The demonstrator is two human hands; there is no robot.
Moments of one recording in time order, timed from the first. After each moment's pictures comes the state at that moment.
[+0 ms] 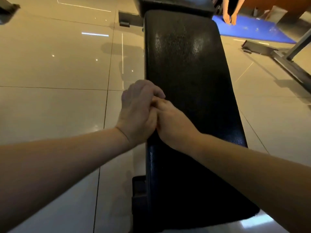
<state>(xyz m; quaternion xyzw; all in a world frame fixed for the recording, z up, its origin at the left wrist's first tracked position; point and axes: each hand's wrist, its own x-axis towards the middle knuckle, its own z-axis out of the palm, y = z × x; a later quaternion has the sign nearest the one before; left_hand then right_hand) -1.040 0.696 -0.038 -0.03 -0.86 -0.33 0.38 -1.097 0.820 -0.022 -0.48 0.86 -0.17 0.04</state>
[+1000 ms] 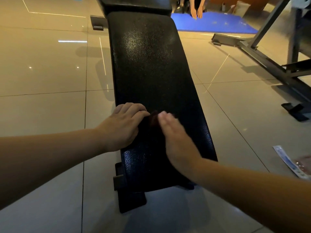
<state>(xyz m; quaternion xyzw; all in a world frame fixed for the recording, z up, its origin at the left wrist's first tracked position) -0.996 0.737 -0.046 -0.18 -0.98 -0.07 0.08 -1.026 0.968 -0.066 -0.35 0.91 -0.22 -0.01</state>
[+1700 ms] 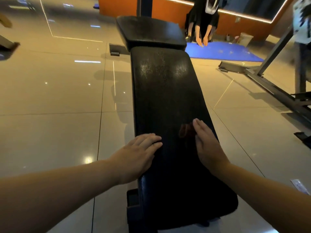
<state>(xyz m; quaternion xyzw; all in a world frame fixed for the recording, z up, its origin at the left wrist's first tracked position) -0.985 0.719 -0.056 -0.18 -0.98 -0.09 0.06 -1.107 0.972 -0.033 -0.24 0.91 -0.33 0.03</state>
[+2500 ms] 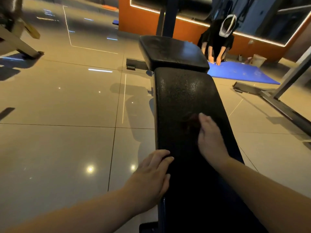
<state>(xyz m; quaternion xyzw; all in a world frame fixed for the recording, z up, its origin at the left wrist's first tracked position) -1.000 0.686 -0.062 -0.09 -0.95 -0.27 0.11 -1.173 0.849 0.007 -0.21 0.93 -0.29 -0.05</state>
